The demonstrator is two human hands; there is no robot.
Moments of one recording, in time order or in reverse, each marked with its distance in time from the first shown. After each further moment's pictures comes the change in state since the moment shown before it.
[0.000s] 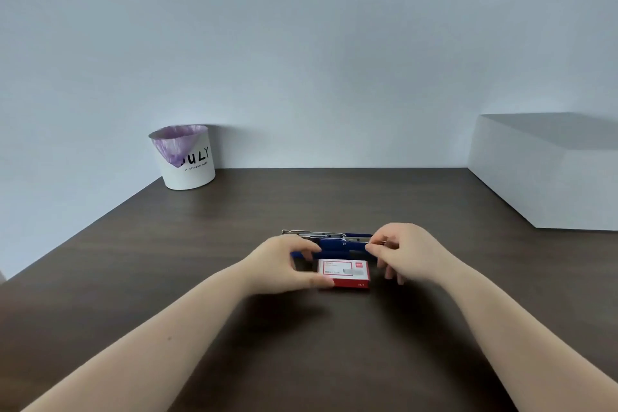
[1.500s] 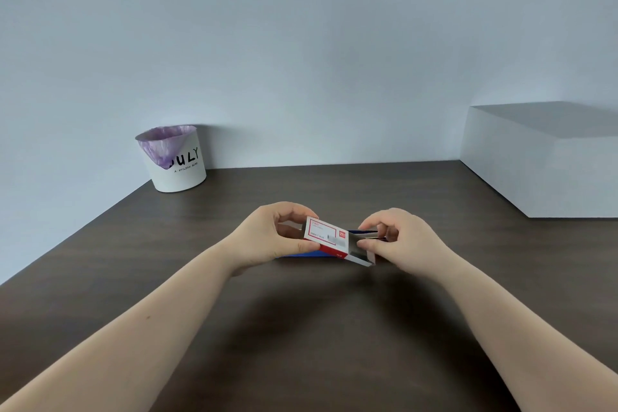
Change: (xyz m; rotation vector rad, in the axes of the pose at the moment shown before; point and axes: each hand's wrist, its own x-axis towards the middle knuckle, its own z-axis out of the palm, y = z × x) left_hand 0.007 0.015 -0.024 -0.440 0.063 0.051; right_hand -0.004 0.001 -0.006 -0.066 0.186 -0.163
